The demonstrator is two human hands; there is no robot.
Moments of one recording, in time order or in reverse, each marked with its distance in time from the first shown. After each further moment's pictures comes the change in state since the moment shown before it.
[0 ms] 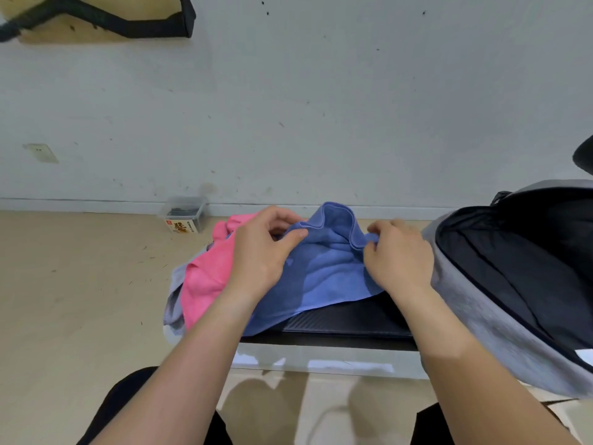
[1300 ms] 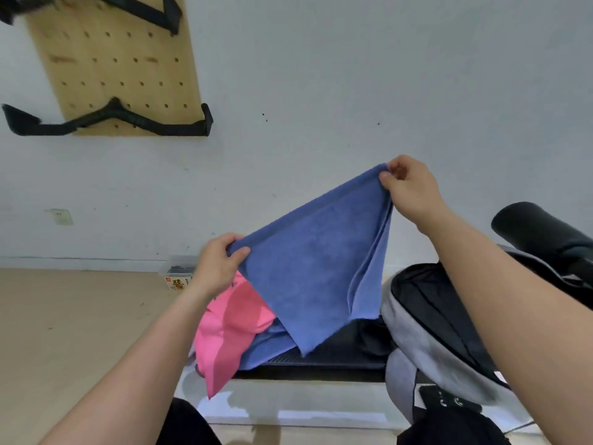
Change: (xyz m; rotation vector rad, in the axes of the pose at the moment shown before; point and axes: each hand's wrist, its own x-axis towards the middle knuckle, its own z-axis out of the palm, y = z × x) left_hand 0.027 0.055 -0.094 0.236 -0.024 0.038; right_hand 0.071 -0.020 -0.220 0.721 0.168 -0.059
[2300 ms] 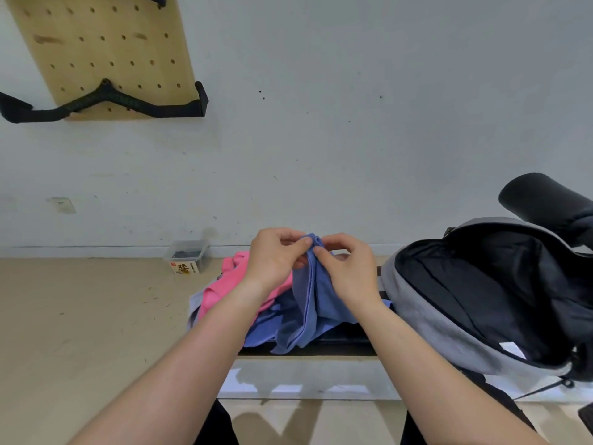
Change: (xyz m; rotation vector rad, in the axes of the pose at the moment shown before) left_hand -0.039 0.066 0.071 -0.421 -0.147 -0.185; right_hand -0.148 0.033 0.103 0.326 -0.084 0.132
